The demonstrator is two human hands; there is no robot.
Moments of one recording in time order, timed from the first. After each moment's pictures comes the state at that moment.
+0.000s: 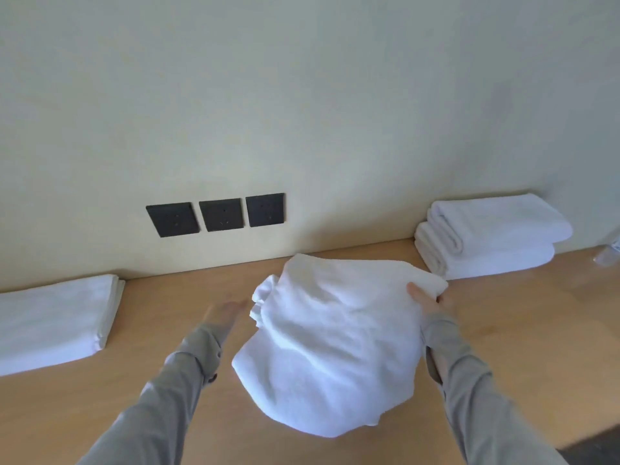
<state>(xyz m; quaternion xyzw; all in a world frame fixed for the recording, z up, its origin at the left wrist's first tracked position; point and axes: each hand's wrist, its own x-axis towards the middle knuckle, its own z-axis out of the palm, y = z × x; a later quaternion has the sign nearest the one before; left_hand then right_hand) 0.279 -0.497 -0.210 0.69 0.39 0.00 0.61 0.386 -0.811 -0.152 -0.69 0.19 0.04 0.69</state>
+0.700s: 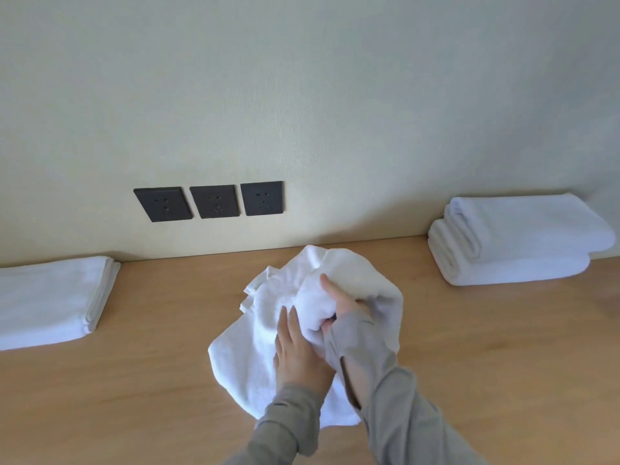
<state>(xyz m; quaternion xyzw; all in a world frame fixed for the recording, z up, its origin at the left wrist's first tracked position) 0.291 -0.678 -0.207 0.81 0.36 0.06 0.46 0.383 -0.709 -0.166 -0.54 0.21 0.34 0.74</state>
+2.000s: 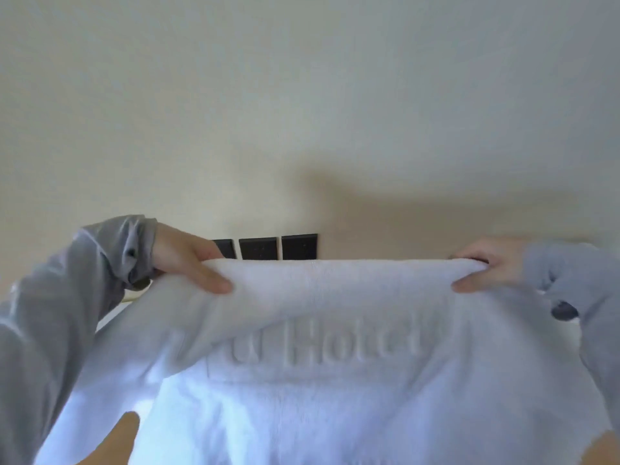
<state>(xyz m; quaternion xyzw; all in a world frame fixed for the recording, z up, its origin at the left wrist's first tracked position) 0.273 -0.410 0.036 0.80 0.06 -0.40 0.45 0.472 -0.800 0.043 -0.88 -0.39 0.28 0.08</state>
